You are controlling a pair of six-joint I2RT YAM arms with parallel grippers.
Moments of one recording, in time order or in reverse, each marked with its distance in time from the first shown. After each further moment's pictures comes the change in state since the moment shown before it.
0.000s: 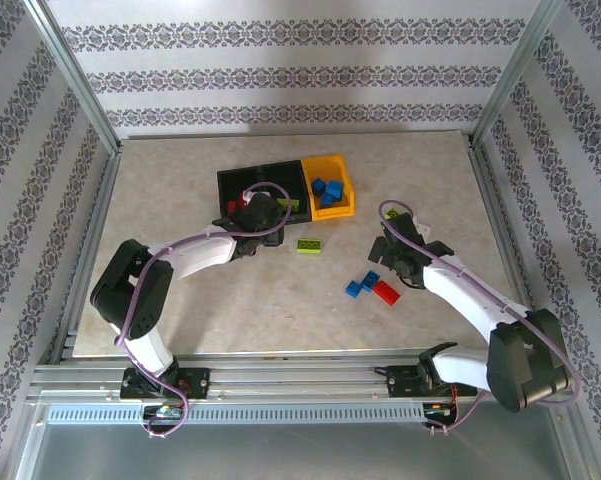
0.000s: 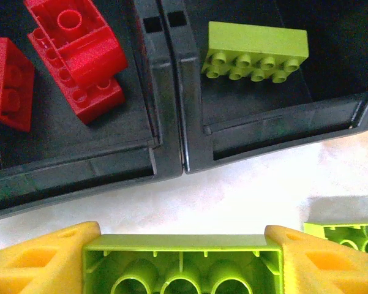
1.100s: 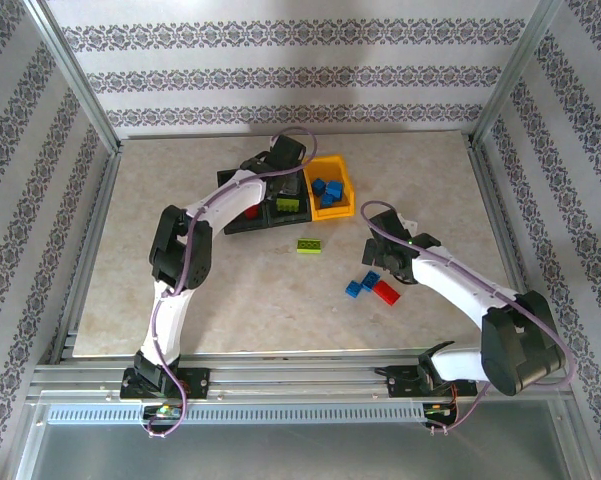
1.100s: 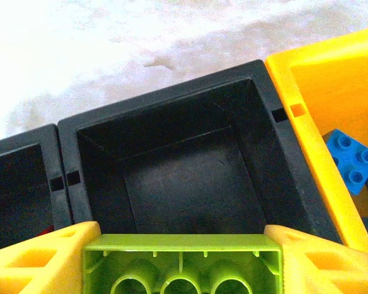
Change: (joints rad) left arm 0.076 0.495 0.846 -0.336 -0.050 0.203; right arm 0.066 0.091 0.066 -0.055 0.061 -0.073
